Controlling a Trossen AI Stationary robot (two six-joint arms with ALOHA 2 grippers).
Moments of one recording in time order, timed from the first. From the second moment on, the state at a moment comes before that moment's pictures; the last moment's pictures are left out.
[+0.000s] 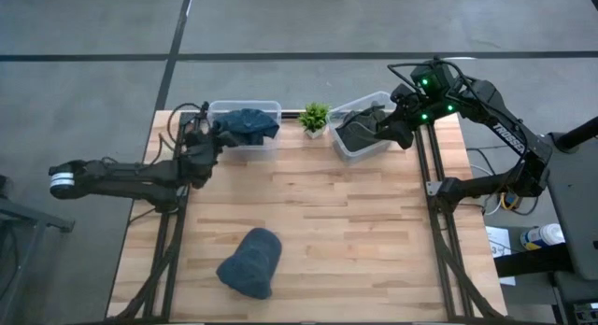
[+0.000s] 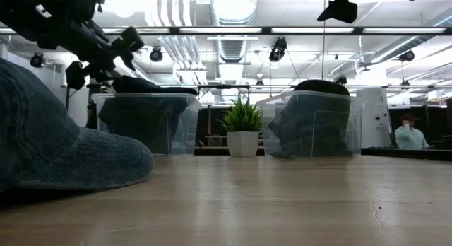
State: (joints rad) left arm 0.22 0.83 0.35 0.32 -1.13 -0.80; right arm -0.63 1.19 1.54 -1.19 -0.45 0.15
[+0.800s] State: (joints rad) left arm 0.22 0.54 0.57 -0.11 -0.41 -0.70; right arm -0.63 1.19 1.54 -1.19 -0.45 0.12
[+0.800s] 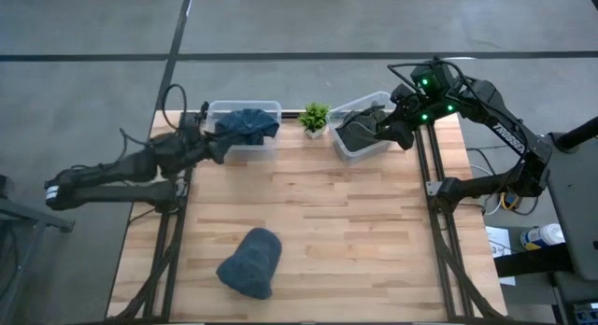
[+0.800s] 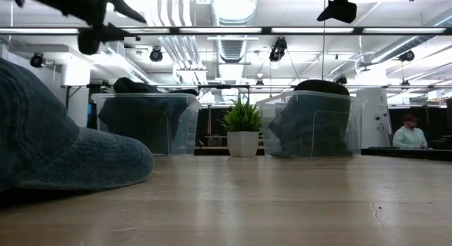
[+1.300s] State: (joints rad) left arm 0.06 0.71 0.86 -0.81 0.30 -1.49; right arm -0.63 1.19 1.54 -1.19 -0.45 0.10
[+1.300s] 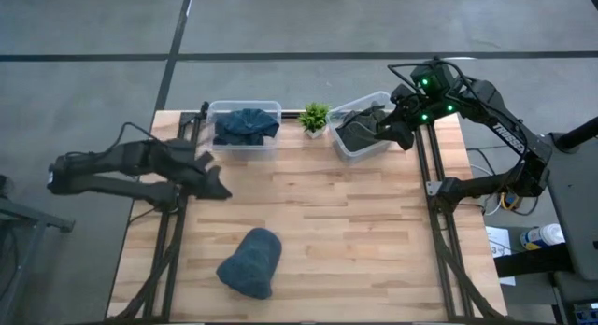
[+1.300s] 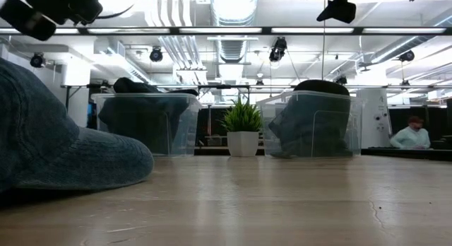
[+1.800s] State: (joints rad) left arm -0.30 1.23 1.06 -0.83 0.37 -1.70; right arm -0.63 1.19 1.45 -1.17 -0.45 0.06
